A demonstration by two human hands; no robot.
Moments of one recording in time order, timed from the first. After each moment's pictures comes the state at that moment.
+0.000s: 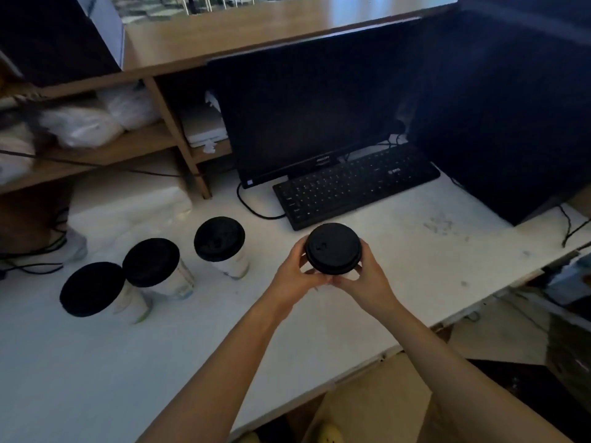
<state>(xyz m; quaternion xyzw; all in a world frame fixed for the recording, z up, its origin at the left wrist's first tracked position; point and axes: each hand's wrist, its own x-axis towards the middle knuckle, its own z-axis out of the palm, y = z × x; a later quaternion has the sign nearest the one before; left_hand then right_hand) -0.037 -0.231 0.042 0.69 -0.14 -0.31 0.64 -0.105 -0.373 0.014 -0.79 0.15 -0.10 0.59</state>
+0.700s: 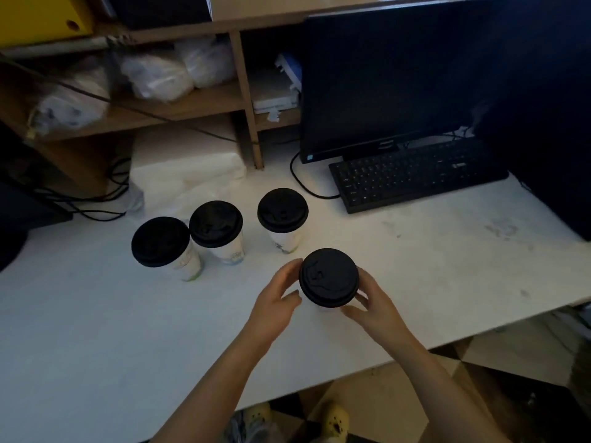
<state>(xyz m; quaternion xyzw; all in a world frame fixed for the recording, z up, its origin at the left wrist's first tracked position) -0.067 -0.097 0.024 0.74 -0.05 -0.24 0.63 -0.124 -0.282 -0.002 -0.79 0.13 0.05 0.60</state>
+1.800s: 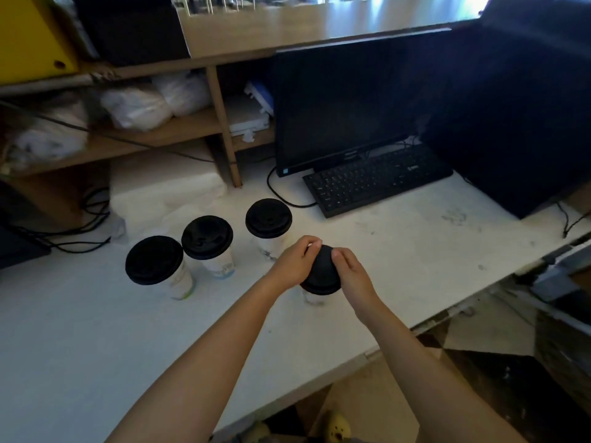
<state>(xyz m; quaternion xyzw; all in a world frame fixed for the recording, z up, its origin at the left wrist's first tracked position) -0.007 -0.149 0.033 0.84 -0.23 -0.25 0.43 -0.096 -0.249 0.032 -0.73 0.28 -0.05 0.62</state>
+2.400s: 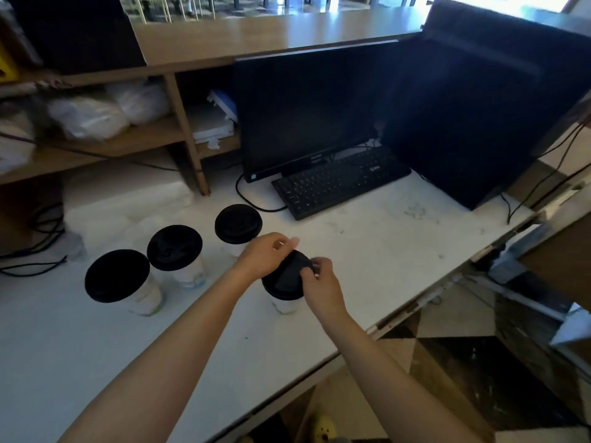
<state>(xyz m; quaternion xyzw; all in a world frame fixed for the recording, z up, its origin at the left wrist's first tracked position) 0.009 -0.149 0.052 0.87 -0.26 -0.23 0.34 -0.113 -0.226 0.043 -0.75 0.35 -0.08 0.55</state>
